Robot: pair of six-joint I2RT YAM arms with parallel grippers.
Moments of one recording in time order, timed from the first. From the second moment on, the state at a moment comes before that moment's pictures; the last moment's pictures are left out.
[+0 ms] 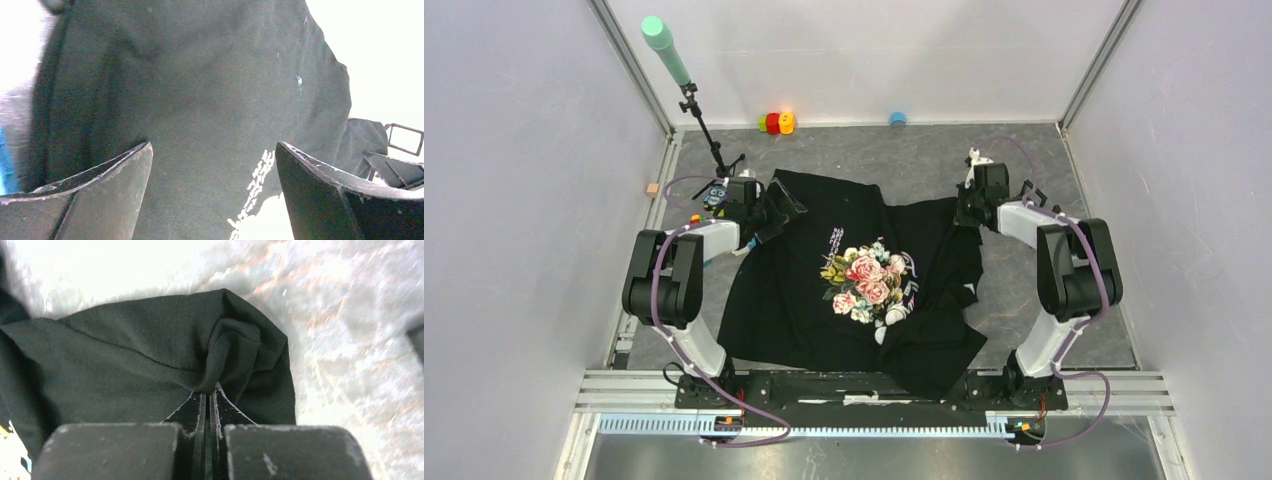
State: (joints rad) left arm -0.14 1.74 0.88 0.13 0.22 -0.74; right arm 0.14 1.76 0.98 -0.07 -0.06 0.21
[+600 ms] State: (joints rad) left arm -0.05 1.67 0.81 0.14 0.12 -0.75; right arm 0.02 2.15 1.52 -0.12 -0.11 0.20
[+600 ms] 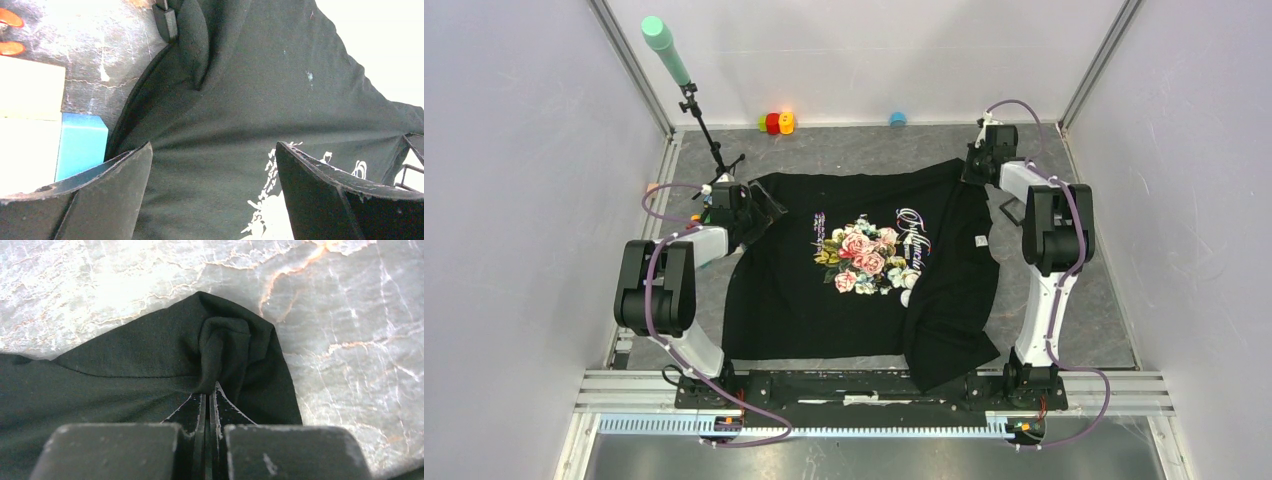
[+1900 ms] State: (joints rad) left arm -0.17 1.37 0.67 -0.03 0.16 -0.69; right arm 0.00 1.10 0.47 -0.24 -0.06 0.24
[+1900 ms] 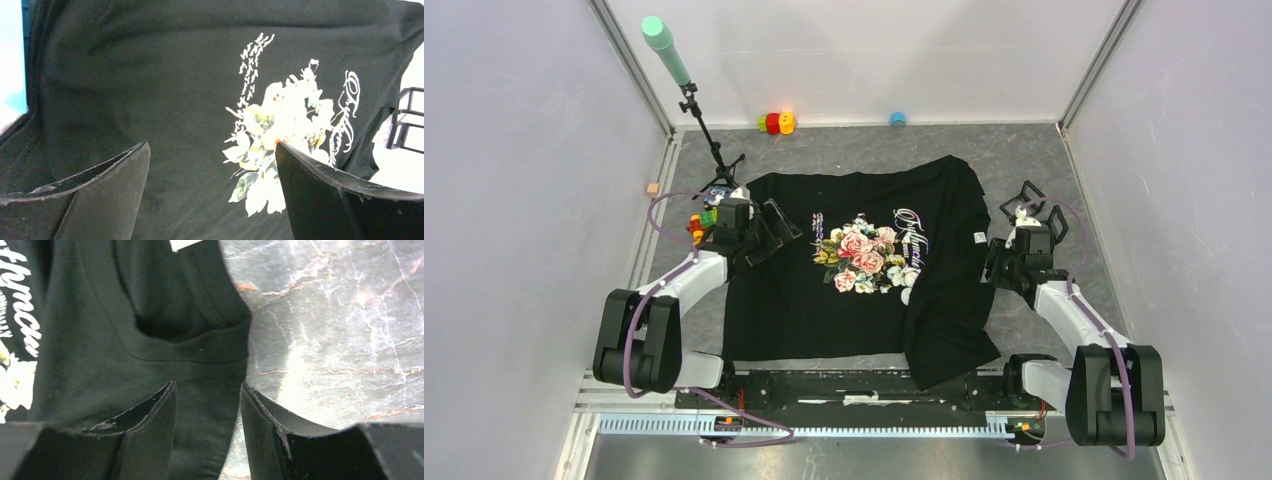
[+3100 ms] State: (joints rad) left arm -0.05 1.36 0.55 0.03 0.20 -0.76; right arm -0.22 1.17 0.45 -0.16 0.06 0.22
